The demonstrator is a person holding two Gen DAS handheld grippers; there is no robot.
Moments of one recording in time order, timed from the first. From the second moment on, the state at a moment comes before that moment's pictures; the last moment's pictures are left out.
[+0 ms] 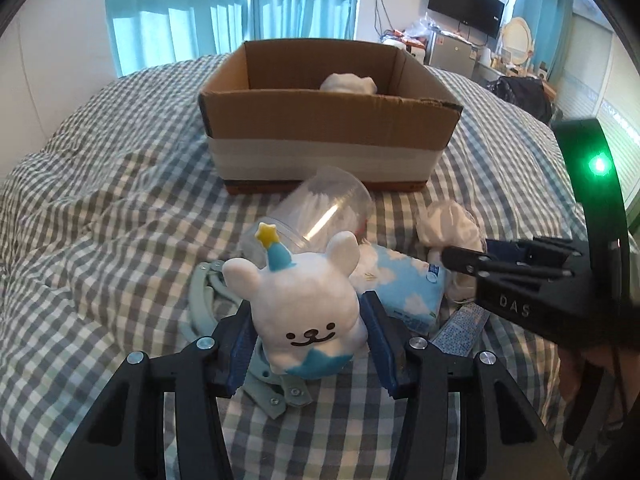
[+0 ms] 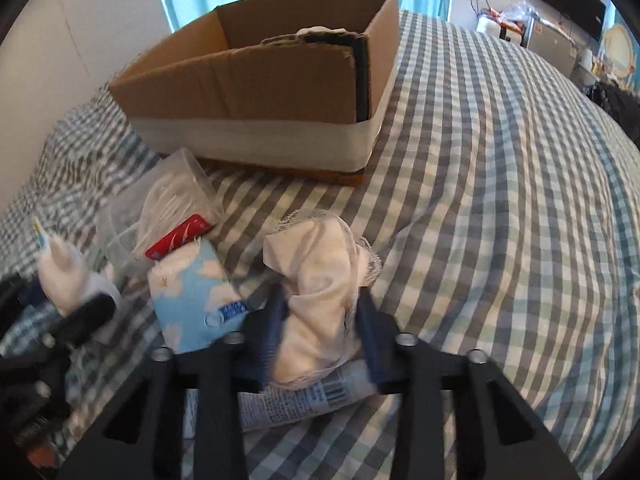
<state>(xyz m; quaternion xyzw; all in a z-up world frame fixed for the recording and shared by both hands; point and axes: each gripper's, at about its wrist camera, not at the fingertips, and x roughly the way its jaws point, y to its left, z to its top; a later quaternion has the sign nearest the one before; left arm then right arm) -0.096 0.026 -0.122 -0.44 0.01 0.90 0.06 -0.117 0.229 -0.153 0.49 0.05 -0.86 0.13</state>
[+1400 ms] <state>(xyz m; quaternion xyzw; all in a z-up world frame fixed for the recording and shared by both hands) -0.094 0.022 0.050 -0.28 0.01 0.96 0.06 -0.037 0.205 0.083 0.26 0.09 -0.94 0.18</state>
